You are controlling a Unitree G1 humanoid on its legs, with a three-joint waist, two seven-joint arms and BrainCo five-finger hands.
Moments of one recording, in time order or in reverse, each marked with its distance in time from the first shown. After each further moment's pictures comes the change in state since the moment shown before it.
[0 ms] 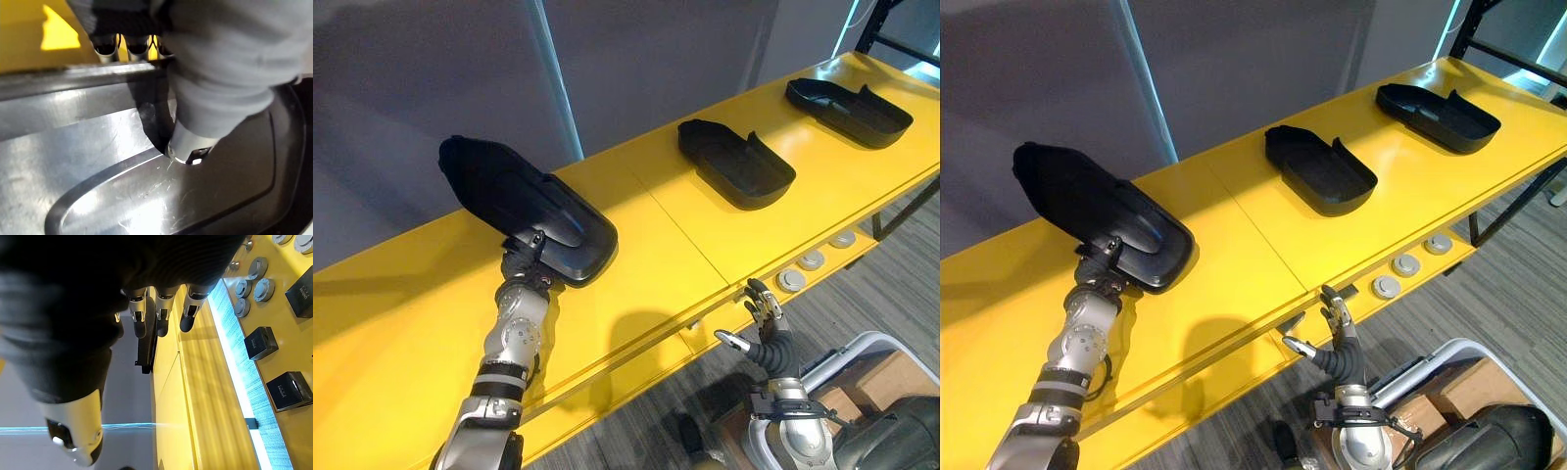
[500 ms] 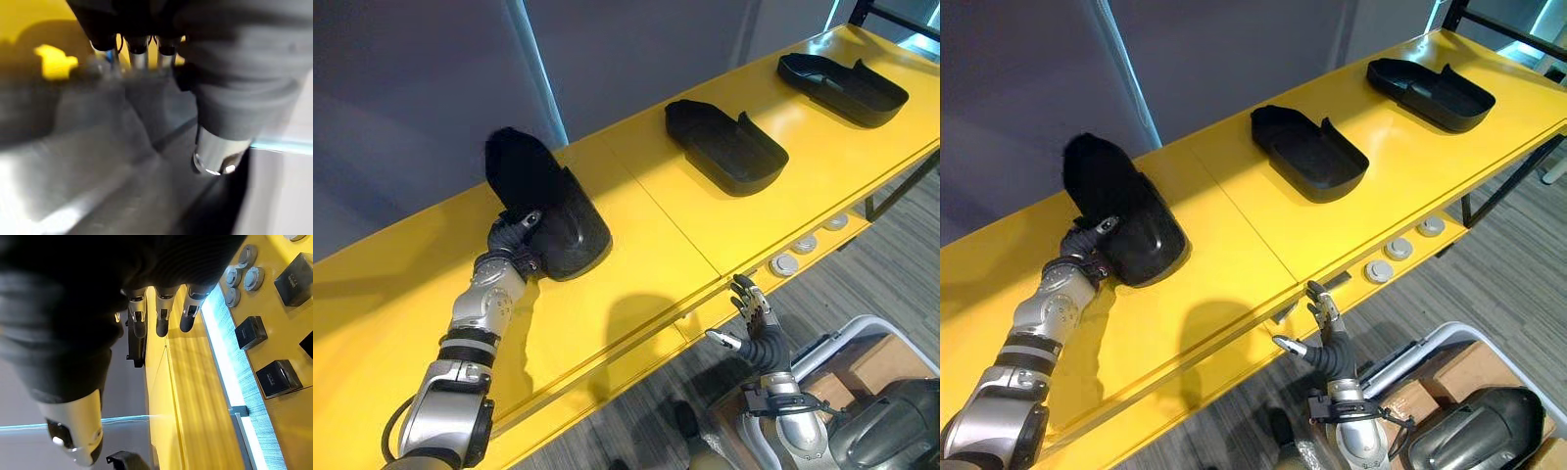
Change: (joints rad) left arm -0.127 0.198 -0.069 0.138 0.141 0.190 -0.134; right arm -0.027 -0.046 0.050 0.000 0.057 0.000 0.002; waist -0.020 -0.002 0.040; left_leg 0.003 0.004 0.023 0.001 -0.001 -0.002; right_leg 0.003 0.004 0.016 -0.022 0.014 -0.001
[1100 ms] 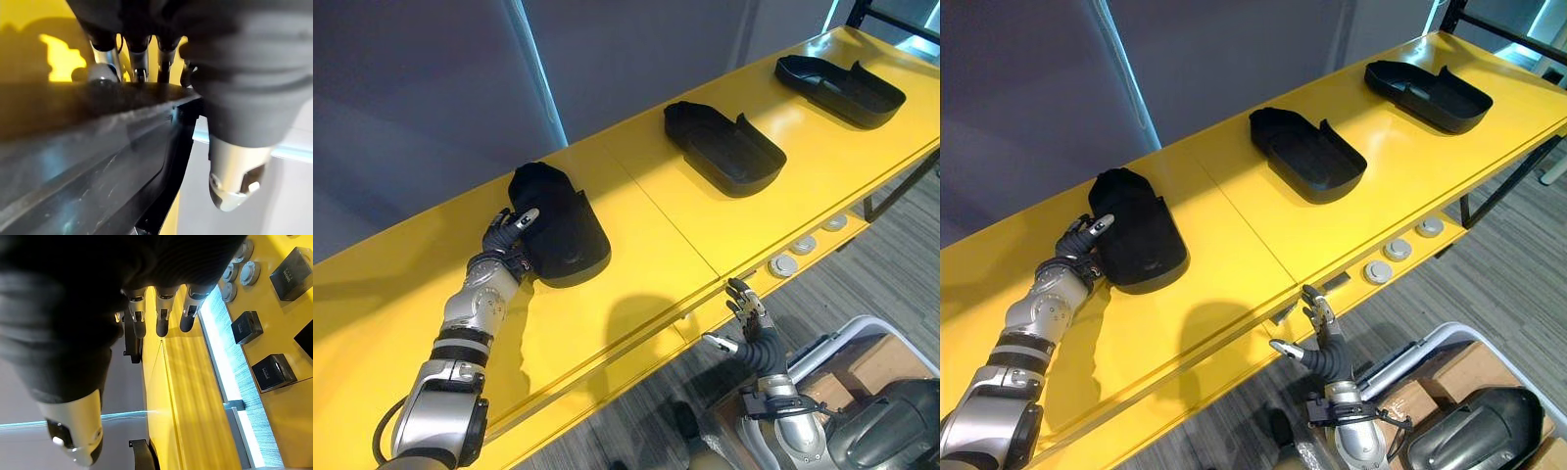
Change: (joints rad) left arm 0.011 0.004 -0.001 0.019 -0.056 -0.005 -0.032; right arm 0.005 -0.021 0.036 0.009 0.021 0.000 -0.003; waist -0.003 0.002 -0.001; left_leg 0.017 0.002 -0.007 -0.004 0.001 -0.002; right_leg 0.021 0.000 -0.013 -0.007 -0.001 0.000
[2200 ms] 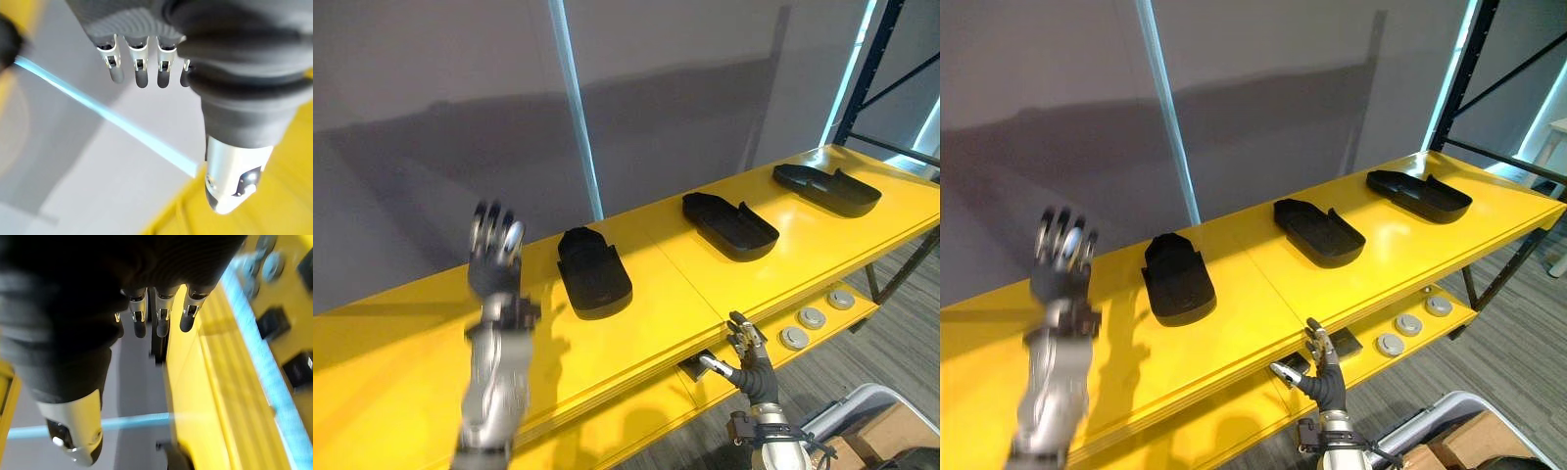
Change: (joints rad) left arm 0.877 -0.445 0.068 -1.021 0.025 -0.420 0.046; right arm 0.120 0.107 -0.005 0.087 -0.047 0.030 -0.106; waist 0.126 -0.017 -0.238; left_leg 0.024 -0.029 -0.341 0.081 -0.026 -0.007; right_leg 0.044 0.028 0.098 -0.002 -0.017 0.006
